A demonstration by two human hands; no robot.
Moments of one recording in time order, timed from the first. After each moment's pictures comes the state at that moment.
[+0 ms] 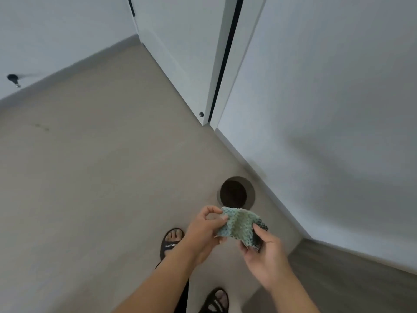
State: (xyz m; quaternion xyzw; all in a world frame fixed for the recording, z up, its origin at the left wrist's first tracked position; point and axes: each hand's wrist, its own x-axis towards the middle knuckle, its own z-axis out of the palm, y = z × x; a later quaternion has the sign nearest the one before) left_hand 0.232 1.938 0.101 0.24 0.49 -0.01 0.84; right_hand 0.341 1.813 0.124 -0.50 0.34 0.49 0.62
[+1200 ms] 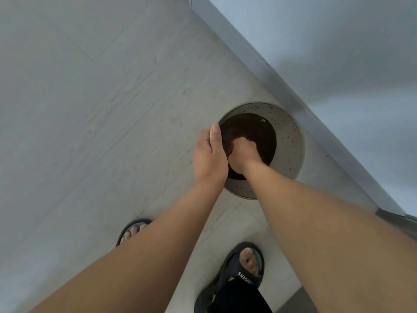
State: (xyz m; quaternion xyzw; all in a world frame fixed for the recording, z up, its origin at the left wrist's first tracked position) left_hand 0.399 1.925 -0.368 0.57 0.58 0.10 0.57; right_hand 0.480 1.879 -0.438 -0.89 -0.21 0.41 0.04
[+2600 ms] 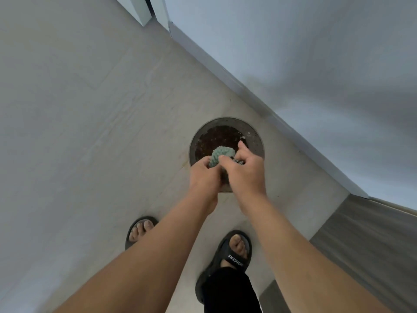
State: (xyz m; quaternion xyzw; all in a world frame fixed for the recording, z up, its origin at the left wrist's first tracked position) left_hand 0.411 1.894 -0.285 0.34 0.61 -0.04 0.71; right_hand 0.473 1.837 -0.271 -0.82 0.06 0.40 0.41
